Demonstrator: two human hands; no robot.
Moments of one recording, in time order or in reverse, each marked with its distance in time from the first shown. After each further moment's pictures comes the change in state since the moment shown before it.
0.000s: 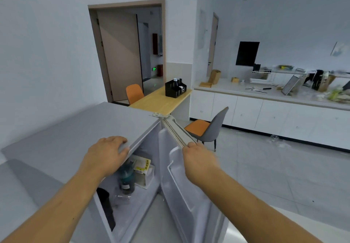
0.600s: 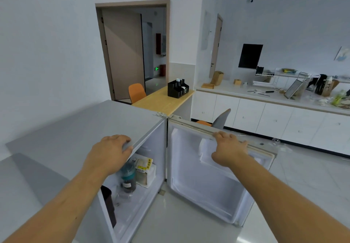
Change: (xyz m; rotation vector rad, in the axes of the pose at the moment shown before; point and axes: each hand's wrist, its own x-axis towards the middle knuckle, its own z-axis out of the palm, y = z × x) left_hand -0.005 0.001 -0.006 -0.020 -0.011 -0.004; right_hand 0.030 0.093 0.005 0.063 -0.107 0.302
